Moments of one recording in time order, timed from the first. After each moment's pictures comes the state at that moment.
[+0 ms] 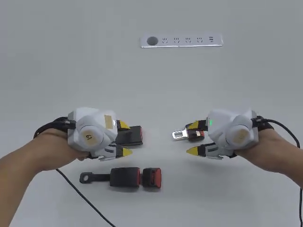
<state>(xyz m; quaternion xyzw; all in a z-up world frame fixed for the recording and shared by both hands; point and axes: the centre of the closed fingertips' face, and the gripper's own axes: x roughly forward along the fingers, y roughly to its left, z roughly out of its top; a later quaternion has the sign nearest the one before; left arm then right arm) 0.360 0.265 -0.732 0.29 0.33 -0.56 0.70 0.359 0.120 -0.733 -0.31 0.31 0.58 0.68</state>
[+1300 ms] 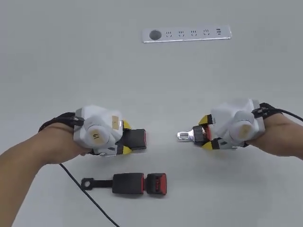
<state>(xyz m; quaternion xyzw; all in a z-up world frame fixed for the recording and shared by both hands) 0.372 0.272 -0.772 0.34 0.35 -0.58 0.65 0.376 0.099 -0.773 -0.39 0.32 0.61 0.61</state>
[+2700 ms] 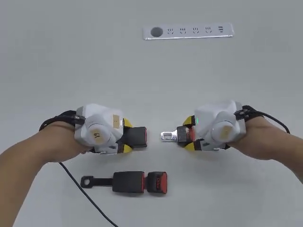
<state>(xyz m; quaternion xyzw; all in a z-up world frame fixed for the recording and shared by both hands) 0.376 0.273 -0.775 0.33 0.34 -0.59 0.65 0.374 0.154 -0.775 -0.36 0.31 0.61 0.63</state>
